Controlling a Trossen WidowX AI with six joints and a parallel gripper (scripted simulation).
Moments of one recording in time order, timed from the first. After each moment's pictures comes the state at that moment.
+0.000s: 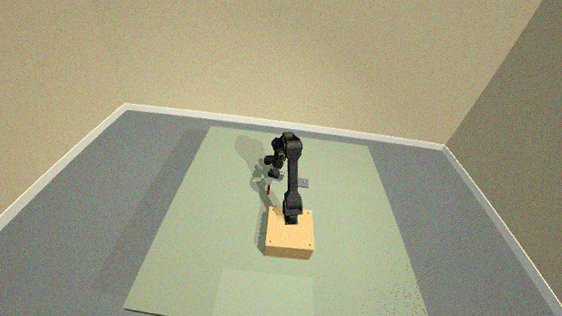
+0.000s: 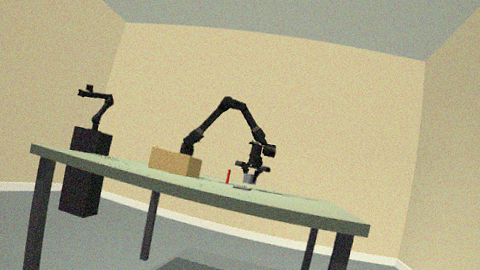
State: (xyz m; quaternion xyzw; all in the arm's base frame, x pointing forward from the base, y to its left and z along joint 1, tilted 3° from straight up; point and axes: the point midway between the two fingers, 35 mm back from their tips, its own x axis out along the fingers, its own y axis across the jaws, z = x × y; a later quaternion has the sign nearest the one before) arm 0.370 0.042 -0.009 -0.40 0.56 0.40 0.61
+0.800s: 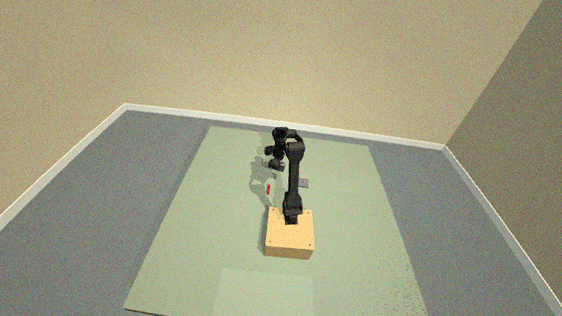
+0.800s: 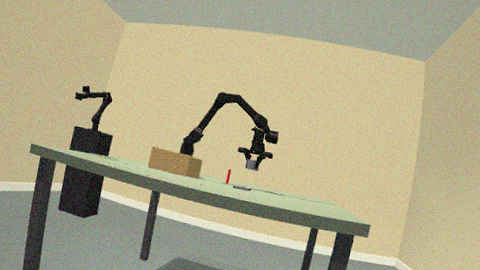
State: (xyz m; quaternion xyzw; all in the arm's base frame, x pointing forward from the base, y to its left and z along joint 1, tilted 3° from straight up) arm 0.363 0.044 0.066 -0.41 0.56 0.40 0.61
